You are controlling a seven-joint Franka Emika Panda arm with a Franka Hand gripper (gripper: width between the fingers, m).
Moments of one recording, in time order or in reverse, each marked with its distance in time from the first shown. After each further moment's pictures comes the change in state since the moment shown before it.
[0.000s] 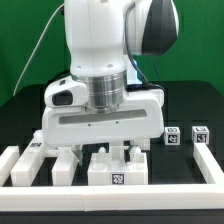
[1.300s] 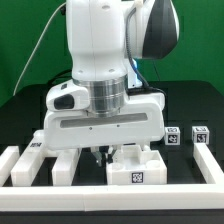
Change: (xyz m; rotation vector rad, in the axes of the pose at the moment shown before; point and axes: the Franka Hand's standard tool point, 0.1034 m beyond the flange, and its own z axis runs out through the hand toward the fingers) arm -0.001 -0.001 0.003 0.000 -0.003 -0.002
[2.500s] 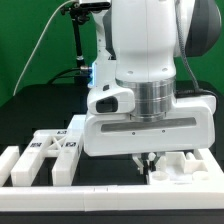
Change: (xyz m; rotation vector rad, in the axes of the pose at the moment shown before) arm 0.049 -0.067 -0.007 0.014 -0.001 0.073
